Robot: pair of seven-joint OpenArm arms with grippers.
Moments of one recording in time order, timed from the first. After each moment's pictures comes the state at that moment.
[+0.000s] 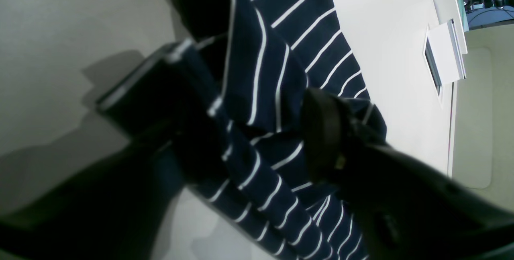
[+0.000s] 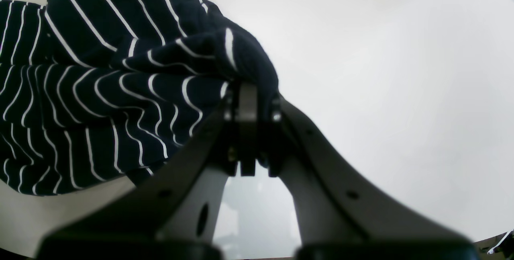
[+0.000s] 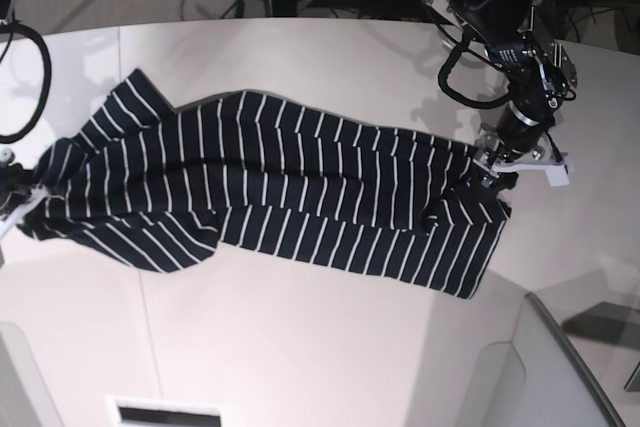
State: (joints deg) left arm -7.9 3.7 -57.2 65.1 -25.5 -33.1 41.6; right arm -2.9 23.4 17.8 99.8 23.8 10.3 -63.3
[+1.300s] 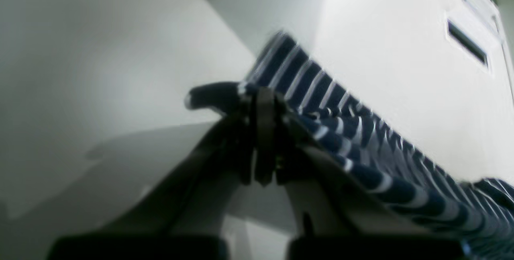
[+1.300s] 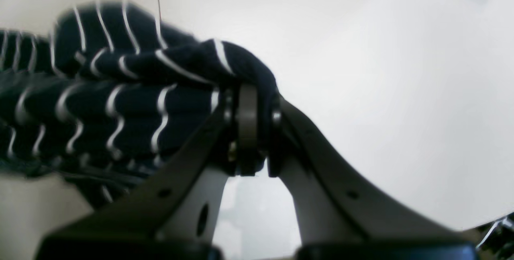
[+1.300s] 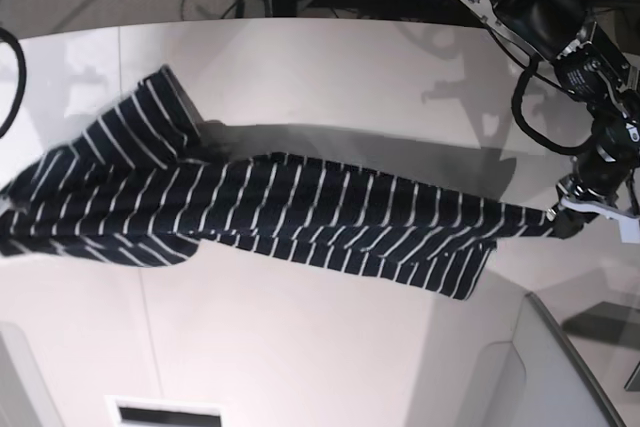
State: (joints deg) left arm -9.9 -4.9 -53.3 86.6 -25.7 -33.5 57.0; right arm -2.8 24.7 25.1 105.1 24.5 10.6 -64.1
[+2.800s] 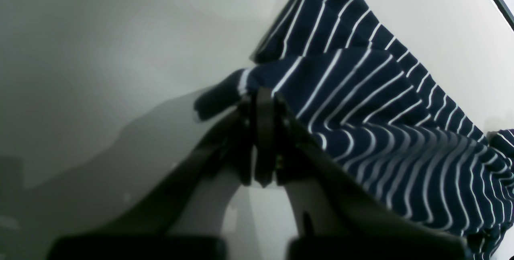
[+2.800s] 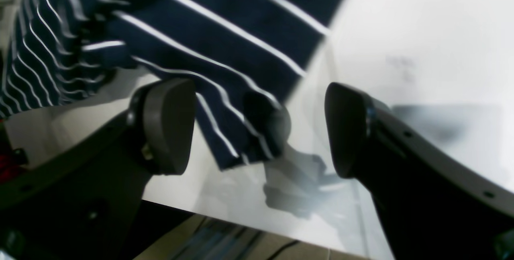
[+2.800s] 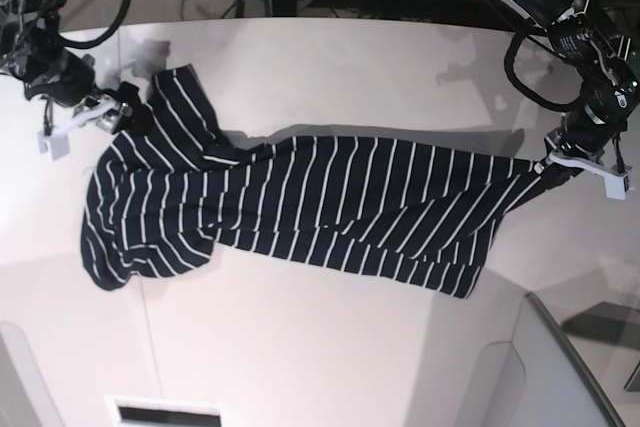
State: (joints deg) left arm -2.3 -5.1 -53.2 83.7 -25.4 -33.3 56.5; right arm -14.8 7.6 24.3 83.0 43.5 18.5 -53.9
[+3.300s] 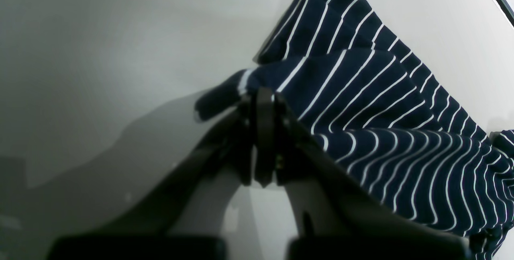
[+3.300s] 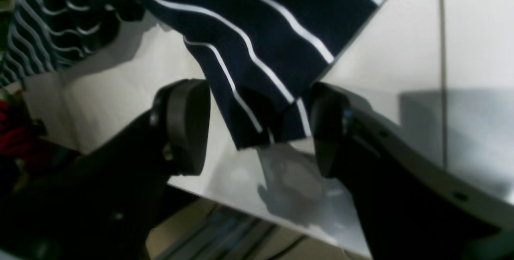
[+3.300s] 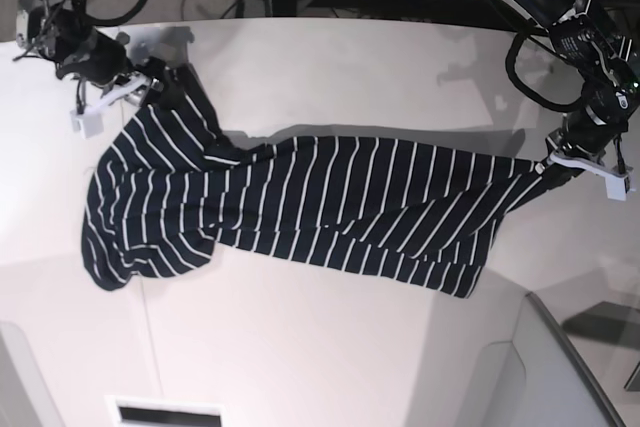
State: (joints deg) left arm -2.4 -5.4 -53.2 83.7 -25.3 -33.3 56.5; right arm -16.9 6.1 19.3 77.9 44.5 20.7 -50.2
